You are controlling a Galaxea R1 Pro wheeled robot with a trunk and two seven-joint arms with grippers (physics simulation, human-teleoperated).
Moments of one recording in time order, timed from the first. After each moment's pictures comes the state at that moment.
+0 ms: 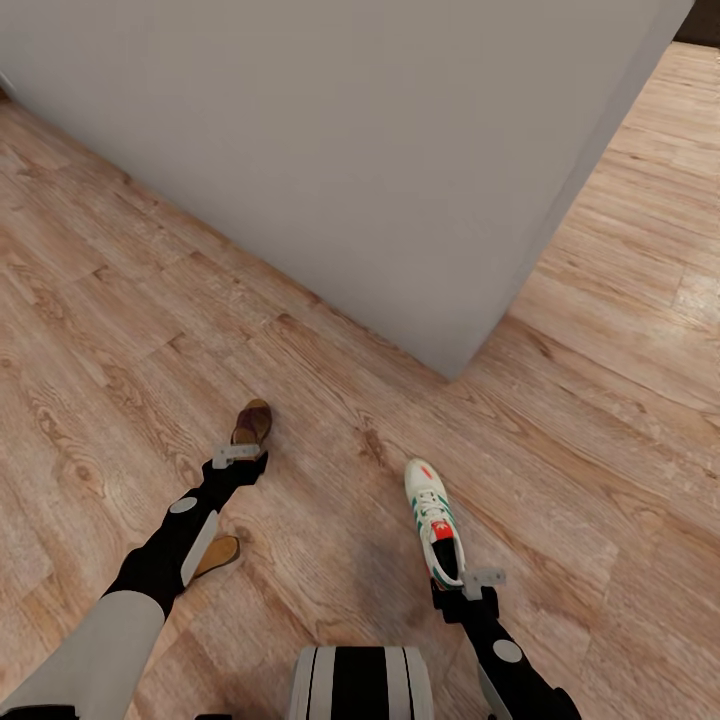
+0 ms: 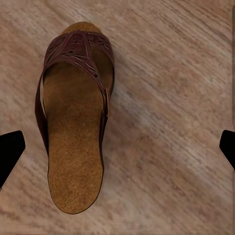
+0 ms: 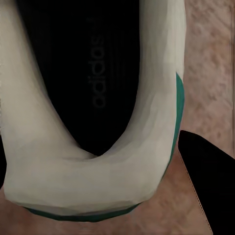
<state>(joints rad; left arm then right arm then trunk) -0.71 0.06 0.02 -0.75 0.09 0.04 -0.09 -0.44 0.06 -0.01 -0.49 0.12 -0.21 -0.02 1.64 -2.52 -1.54</state>
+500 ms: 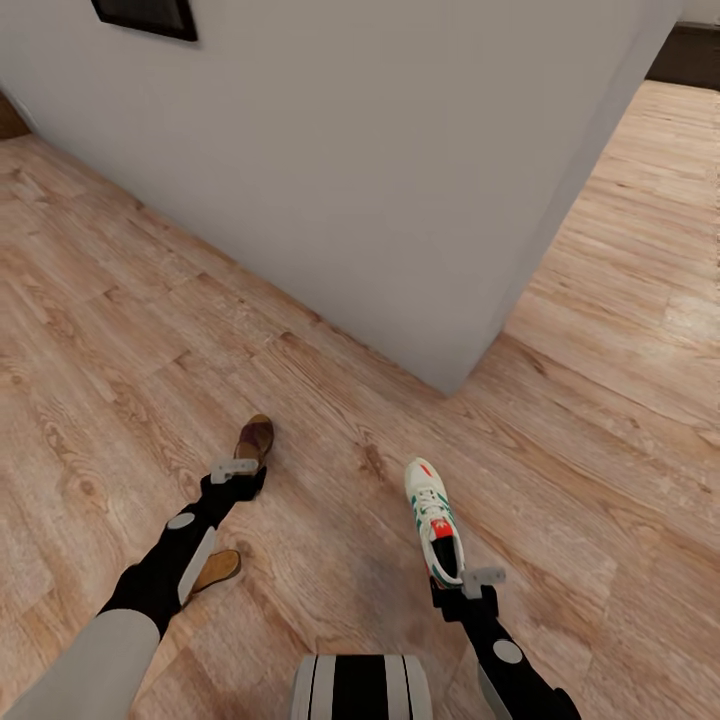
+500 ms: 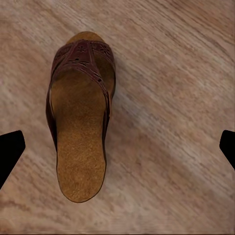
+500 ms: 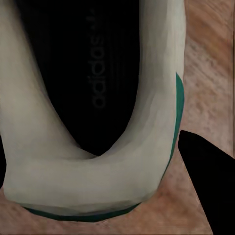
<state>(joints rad) -0.66 0.06 0.02 -0.75 0.09 0.04 -0.09 -0.44 0.06 -0.01 -0.49 0.12 -0.23 -0.02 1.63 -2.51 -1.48</state>
